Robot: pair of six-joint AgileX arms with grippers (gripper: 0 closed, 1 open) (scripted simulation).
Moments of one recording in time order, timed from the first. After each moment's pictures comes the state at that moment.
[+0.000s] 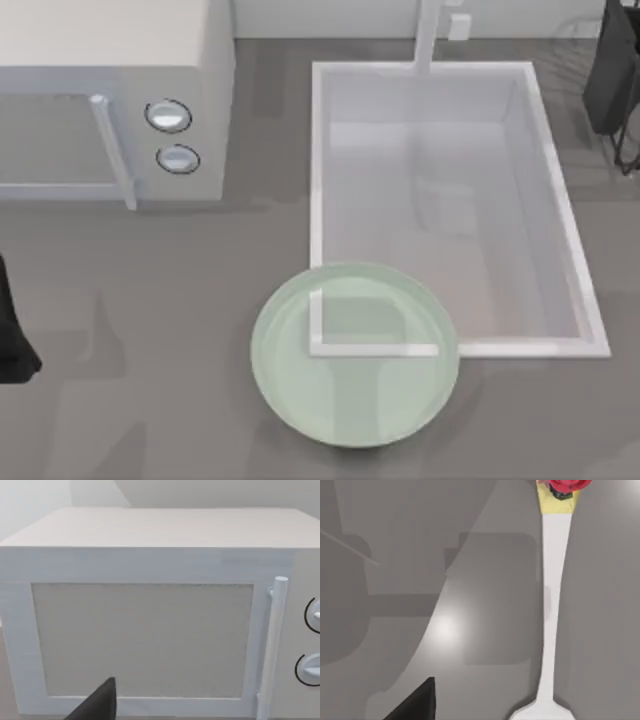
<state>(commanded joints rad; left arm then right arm) 0.00 0.00 0.00 0.00 0.00 0.00 -0.43 1.73 1.22 -1.04 0.00 -0.60</state>
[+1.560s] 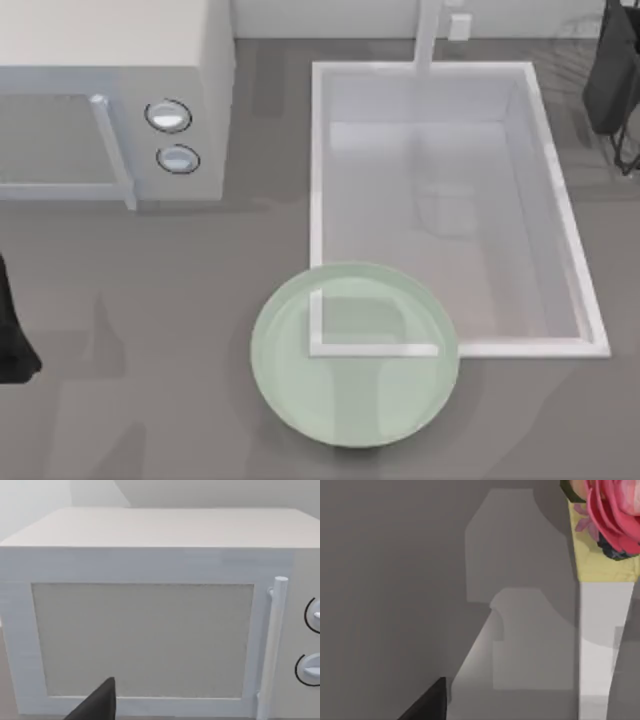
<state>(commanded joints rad) 0.00 0.00 0.00 0.00 0.00 0.00 -0.43 1.93 1.03 -0.67 0.00 -0.60</state>
